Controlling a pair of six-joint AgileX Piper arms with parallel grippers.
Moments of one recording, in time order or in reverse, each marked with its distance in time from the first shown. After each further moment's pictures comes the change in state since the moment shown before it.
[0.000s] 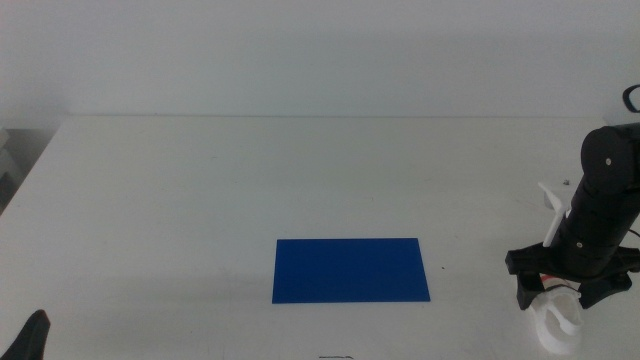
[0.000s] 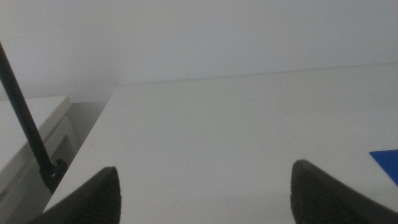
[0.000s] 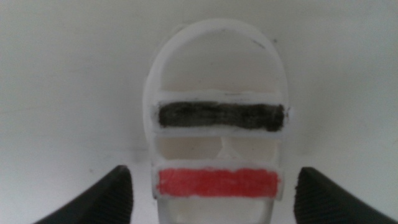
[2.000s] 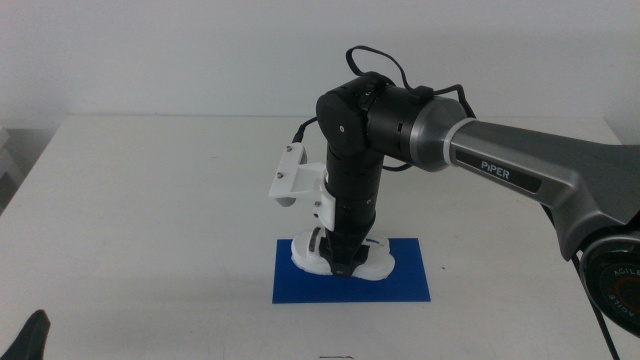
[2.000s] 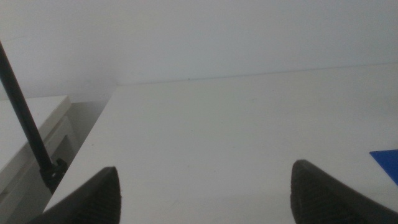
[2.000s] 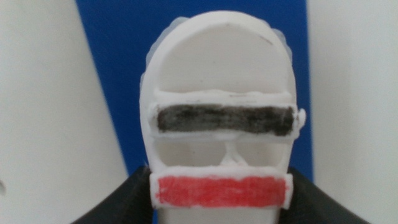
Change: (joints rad) left arm 0.000 0.000 0.000 0.000 0.000 0.000; right arm 0.526 0.426 -0.826 0.030 0.300 -0.887
